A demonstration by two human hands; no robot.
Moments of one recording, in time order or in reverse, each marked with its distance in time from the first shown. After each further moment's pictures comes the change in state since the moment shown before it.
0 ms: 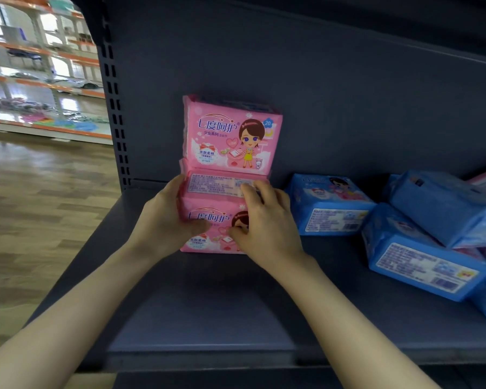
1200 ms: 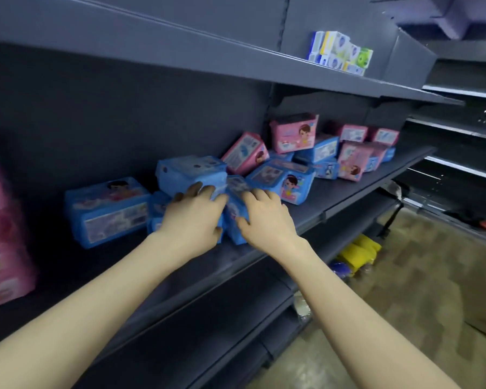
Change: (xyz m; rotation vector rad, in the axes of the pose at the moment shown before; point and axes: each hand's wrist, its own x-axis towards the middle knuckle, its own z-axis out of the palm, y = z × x) left_hand -0.064 0.268 0.182 0.588 -0.405 0.816; right_hand -0.178 0.190 -0.178 -0.300 -0.017 0.660
